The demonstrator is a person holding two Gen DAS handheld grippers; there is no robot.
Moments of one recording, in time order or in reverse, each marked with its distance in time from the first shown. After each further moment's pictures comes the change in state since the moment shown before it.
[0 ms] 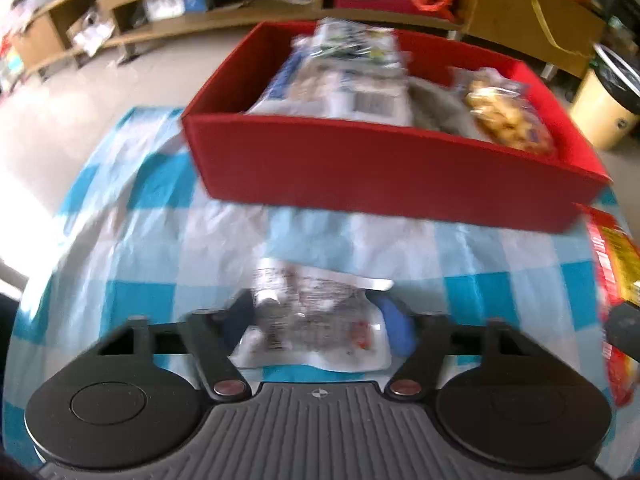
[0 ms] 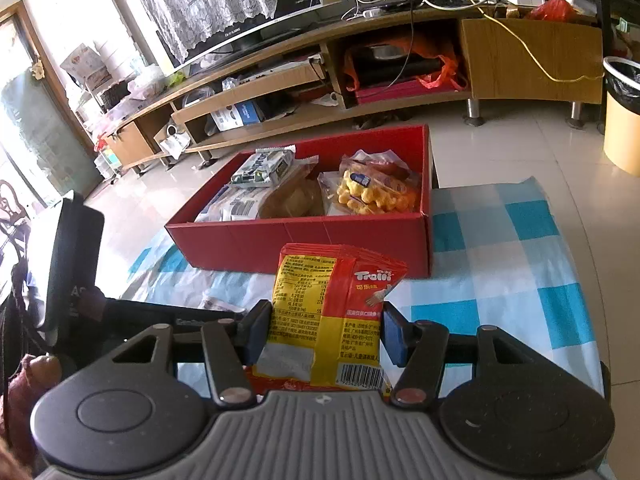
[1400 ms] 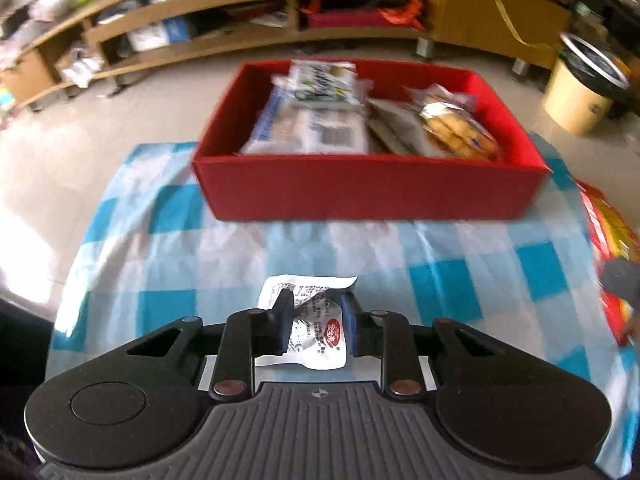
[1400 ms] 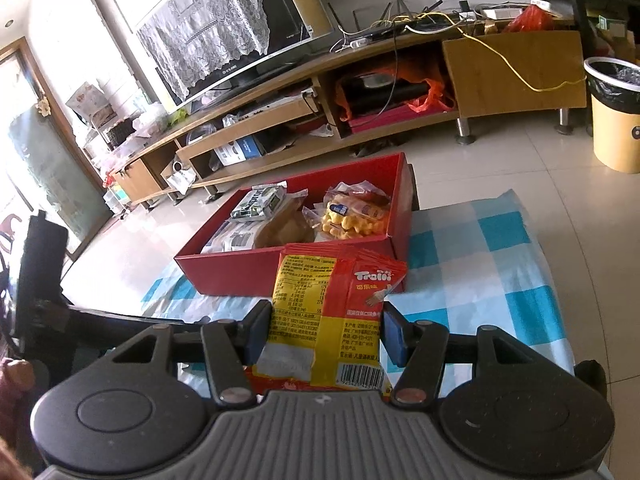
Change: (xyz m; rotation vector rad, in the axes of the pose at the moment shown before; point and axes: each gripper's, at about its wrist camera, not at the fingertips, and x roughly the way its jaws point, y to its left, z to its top) left arm -0.049 -0.006 -0.005 0.083 -0.013 -0.037; right arm -0.038 -0.023 -0.003 0.057 -0.093 0.037
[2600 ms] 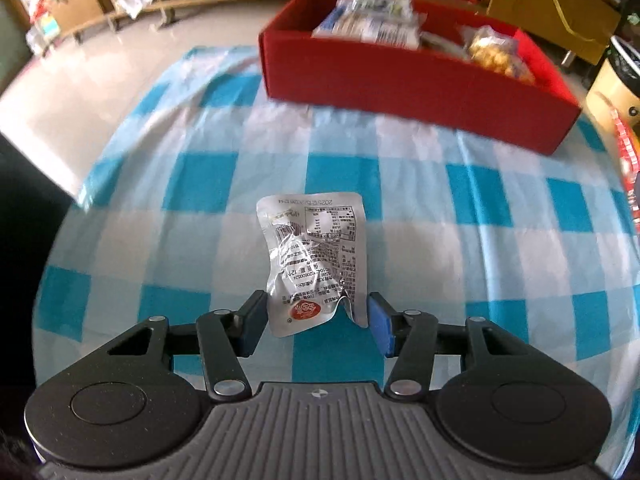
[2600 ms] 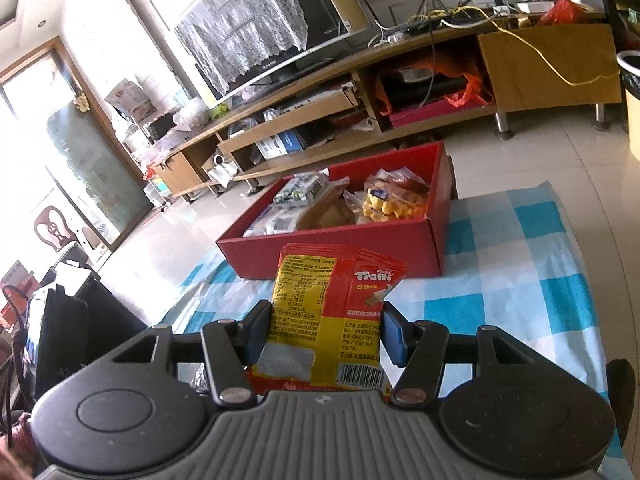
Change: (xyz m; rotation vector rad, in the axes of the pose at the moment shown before) left arm -0.012 0.006 -0.064 -0.159 0.084 0.106; right arm -0.007 0.000 -0.014 -0.023 0.004 0.136
